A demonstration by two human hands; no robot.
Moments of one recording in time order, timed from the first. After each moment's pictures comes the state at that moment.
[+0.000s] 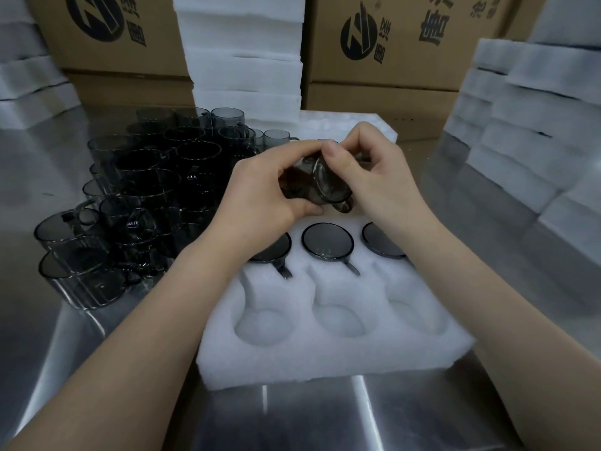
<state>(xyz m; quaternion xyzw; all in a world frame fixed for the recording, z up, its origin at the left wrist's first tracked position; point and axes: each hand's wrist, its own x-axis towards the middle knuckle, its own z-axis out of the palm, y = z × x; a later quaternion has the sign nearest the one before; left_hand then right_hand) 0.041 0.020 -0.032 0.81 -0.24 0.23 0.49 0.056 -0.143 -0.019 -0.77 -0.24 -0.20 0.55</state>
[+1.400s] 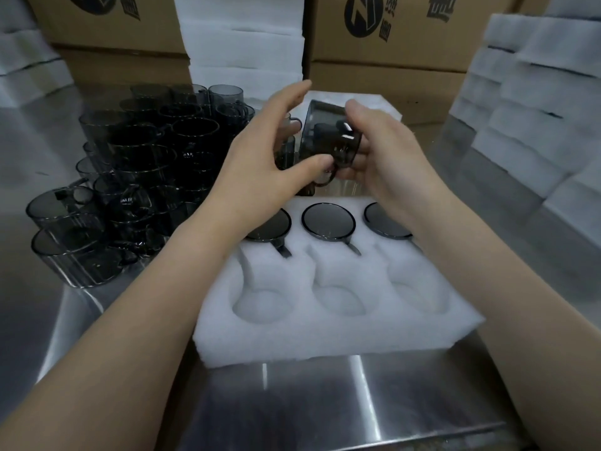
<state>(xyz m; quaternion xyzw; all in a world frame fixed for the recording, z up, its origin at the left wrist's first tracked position) 0.043 0.023 -0.033 0.79 -0.24 0.21 0.51 0.059 -0.145 -0.012 -0.70 -0.12 -0.03 0.71</state>
